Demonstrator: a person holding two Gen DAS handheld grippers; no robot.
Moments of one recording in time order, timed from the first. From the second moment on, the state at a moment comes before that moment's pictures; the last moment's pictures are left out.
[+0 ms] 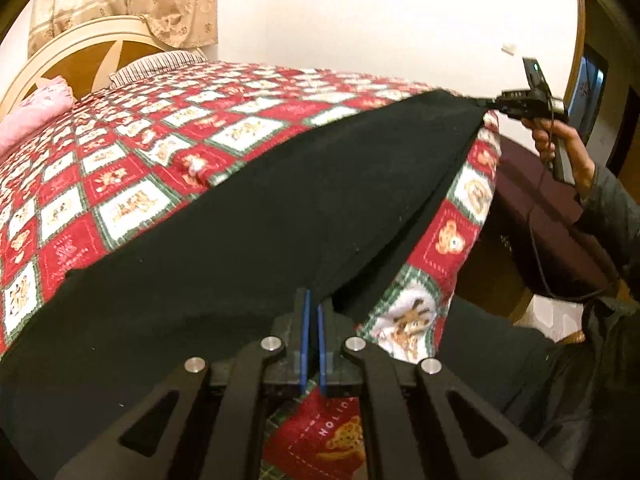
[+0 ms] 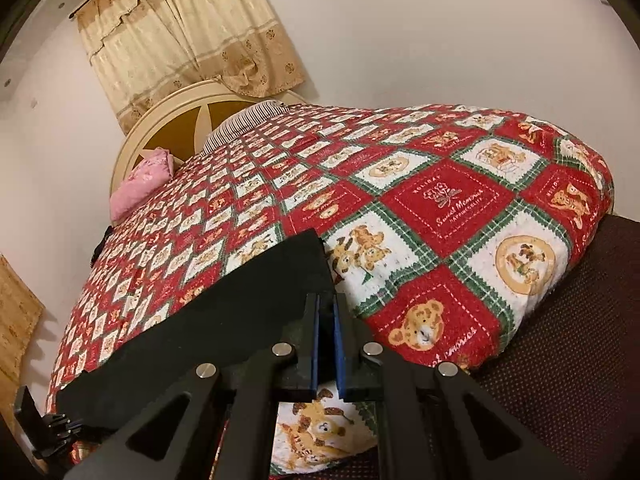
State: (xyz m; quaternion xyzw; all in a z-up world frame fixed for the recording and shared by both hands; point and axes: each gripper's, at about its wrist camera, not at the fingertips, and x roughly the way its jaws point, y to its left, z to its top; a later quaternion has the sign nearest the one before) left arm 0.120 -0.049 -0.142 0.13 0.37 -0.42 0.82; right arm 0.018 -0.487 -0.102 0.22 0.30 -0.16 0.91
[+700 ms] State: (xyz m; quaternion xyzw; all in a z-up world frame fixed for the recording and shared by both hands) left arm 0.107 -0.043 -0.152 0.15 0.37 -0.41 0.82; right arm -0.001 -0.481 -0.102 0.18 0.31 -0.24 0.90
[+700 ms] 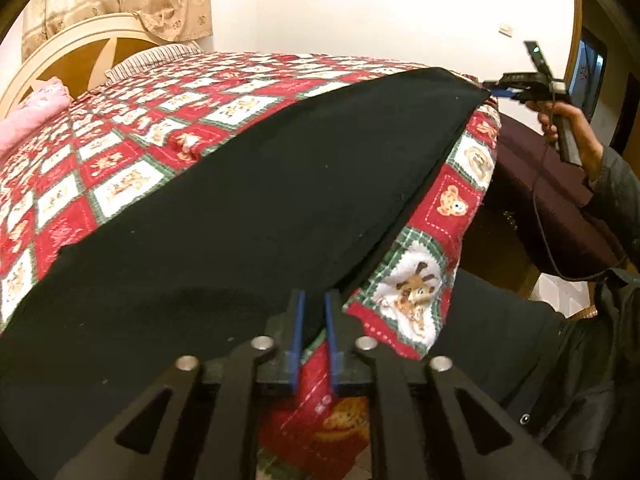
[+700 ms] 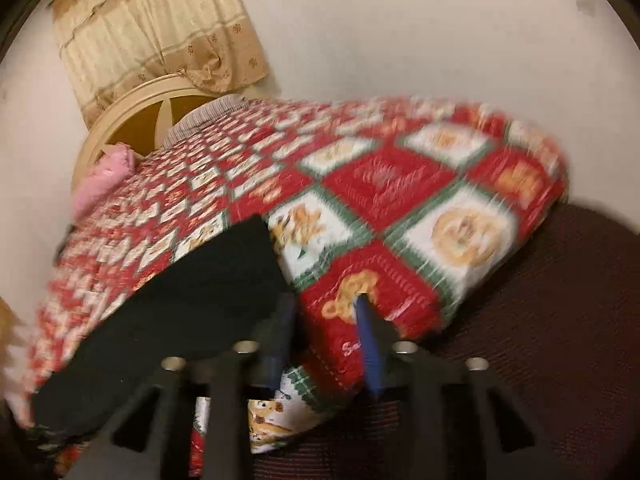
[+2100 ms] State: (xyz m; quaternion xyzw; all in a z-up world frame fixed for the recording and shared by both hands) left arm 0.211 0.250 -0.149 -0.05 0.38 -0.04 0.92; right arm 0.122 -0.135 -0.147 -0.09 0.39 0.12 0.91
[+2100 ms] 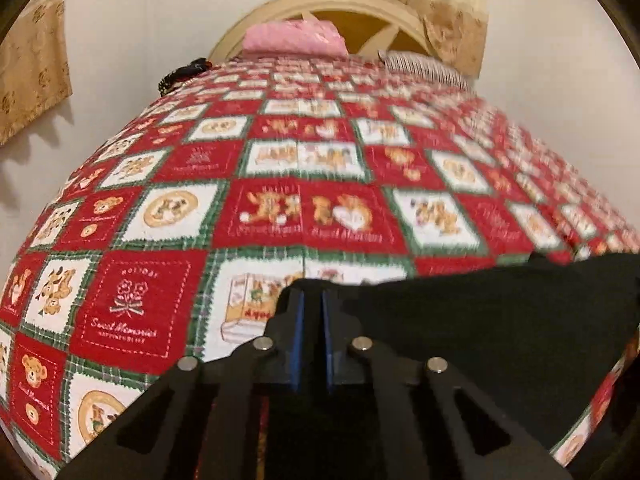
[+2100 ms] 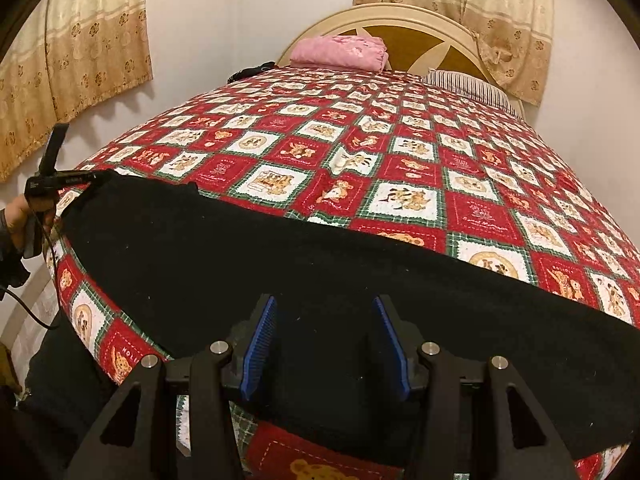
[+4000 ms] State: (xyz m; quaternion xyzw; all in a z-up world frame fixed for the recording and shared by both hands) left arm 0.169 0.147 -0.174 0.02 0.37 -0.06 0.93; right arm 0.314 0.019 -0.225 0.15 0.55 0.31 0.76
